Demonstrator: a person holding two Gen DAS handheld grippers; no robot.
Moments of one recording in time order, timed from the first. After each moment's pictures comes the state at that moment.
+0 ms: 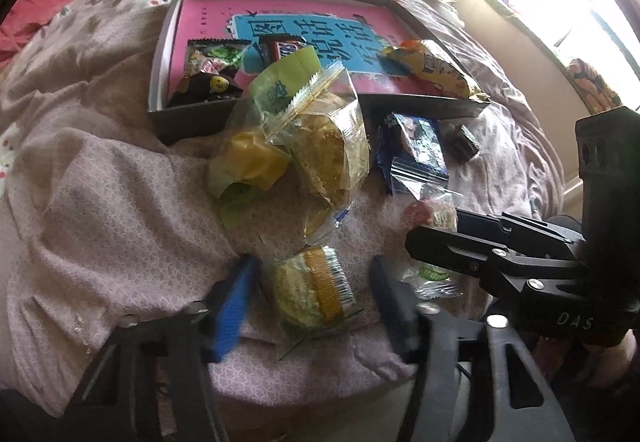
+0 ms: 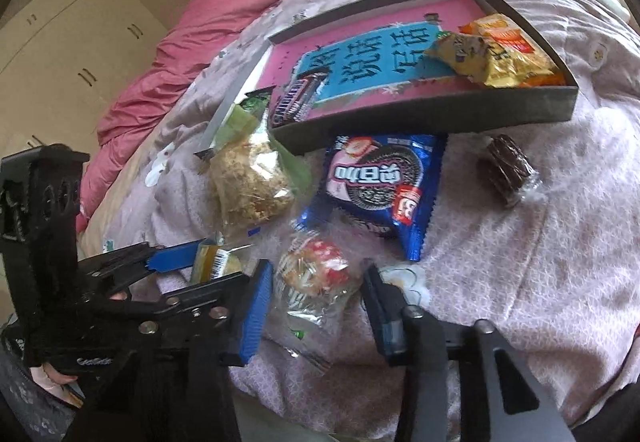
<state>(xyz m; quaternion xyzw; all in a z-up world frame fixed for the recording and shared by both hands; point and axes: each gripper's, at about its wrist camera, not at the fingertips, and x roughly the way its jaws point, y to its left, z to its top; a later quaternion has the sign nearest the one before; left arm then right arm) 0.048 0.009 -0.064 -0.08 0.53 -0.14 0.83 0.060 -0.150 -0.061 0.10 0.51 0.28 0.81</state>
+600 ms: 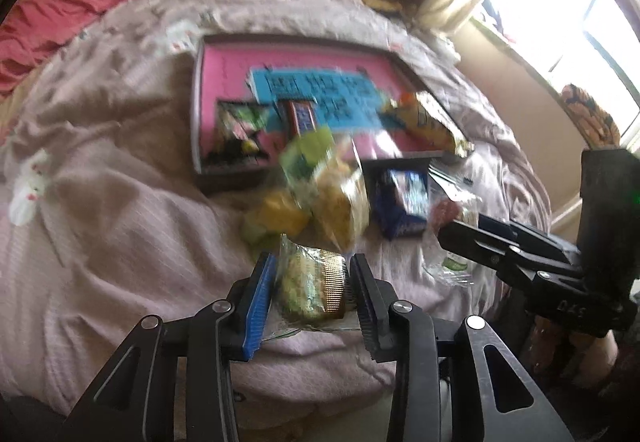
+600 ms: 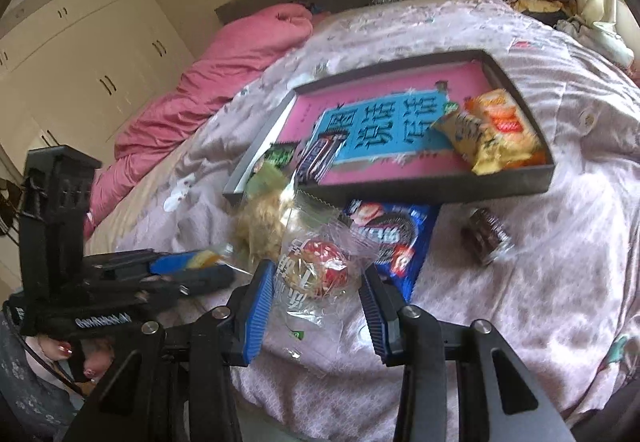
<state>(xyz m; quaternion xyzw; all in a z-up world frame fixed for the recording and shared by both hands) 0.041 0.034 -0.021 -0.09 0.47 -0.12 0.87 0.054 -0.158 -0.025 0.09 0.43 0.29 0.85</state>
